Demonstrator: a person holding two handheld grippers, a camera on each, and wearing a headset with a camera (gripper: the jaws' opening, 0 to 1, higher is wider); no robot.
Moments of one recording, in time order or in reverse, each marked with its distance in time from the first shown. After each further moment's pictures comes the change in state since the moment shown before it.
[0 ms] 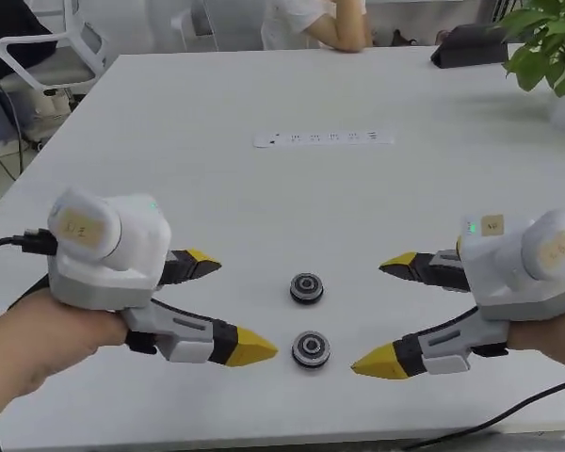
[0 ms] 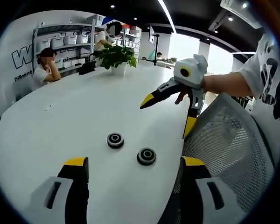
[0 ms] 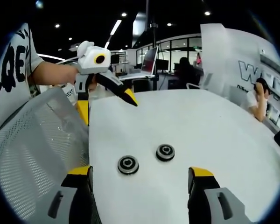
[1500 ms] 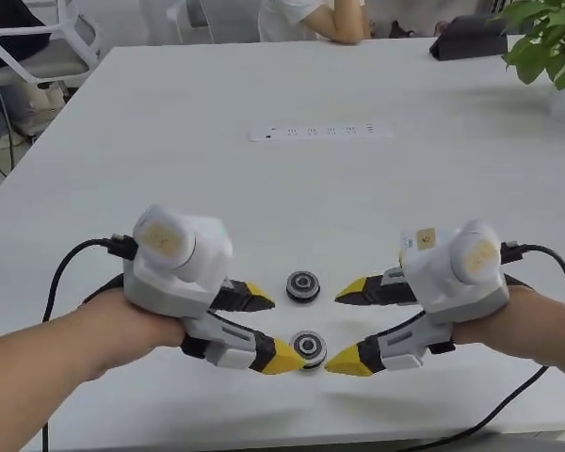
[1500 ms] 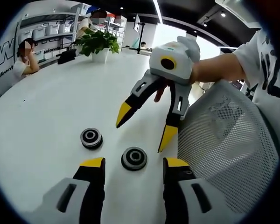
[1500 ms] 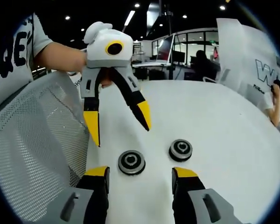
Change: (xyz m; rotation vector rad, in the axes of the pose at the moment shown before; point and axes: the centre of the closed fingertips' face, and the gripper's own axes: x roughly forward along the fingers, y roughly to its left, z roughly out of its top) left arm 0.059 -0.021 -0.019 0.029 0.097 -0.170; right arm 0.044 0.010 -0.020 -0.065 0.090 0.139
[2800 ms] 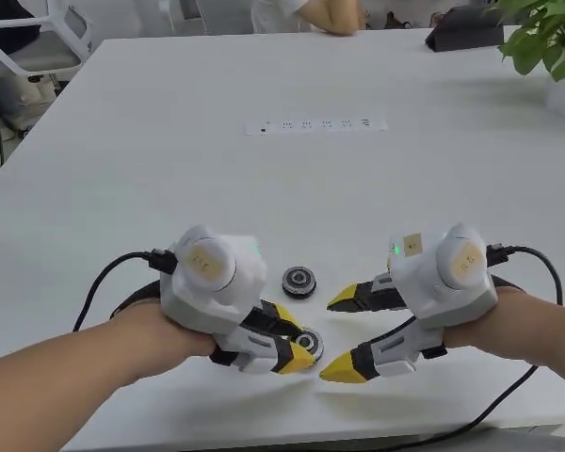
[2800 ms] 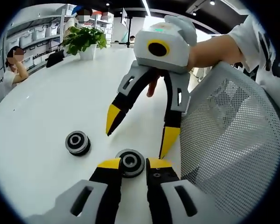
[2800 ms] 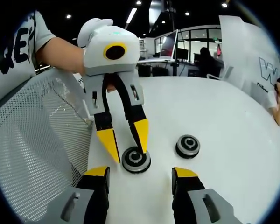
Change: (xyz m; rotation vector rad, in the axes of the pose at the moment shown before) left arm 0.030 -0.010 -0.006 0.108 0.055 -0.030; right arm 0.008 0.006 -0.008 0.003 0.022 0.033
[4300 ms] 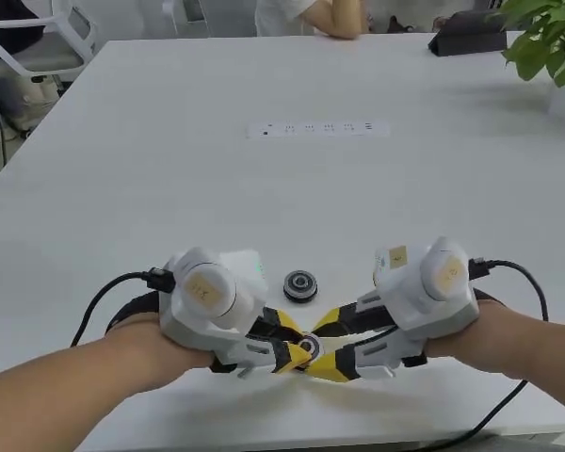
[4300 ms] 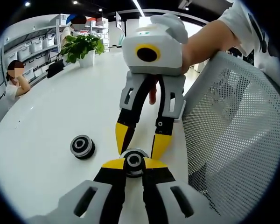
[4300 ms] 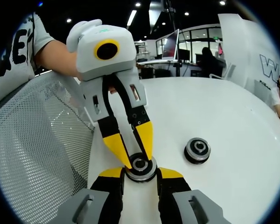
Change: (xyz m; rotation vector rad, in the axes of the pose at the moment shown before) left arm 0.001 0.005 -0.002 0.099 -0.023 0.056; right arm 0.018 0.007 0.004 0.020 -0.031 0.041
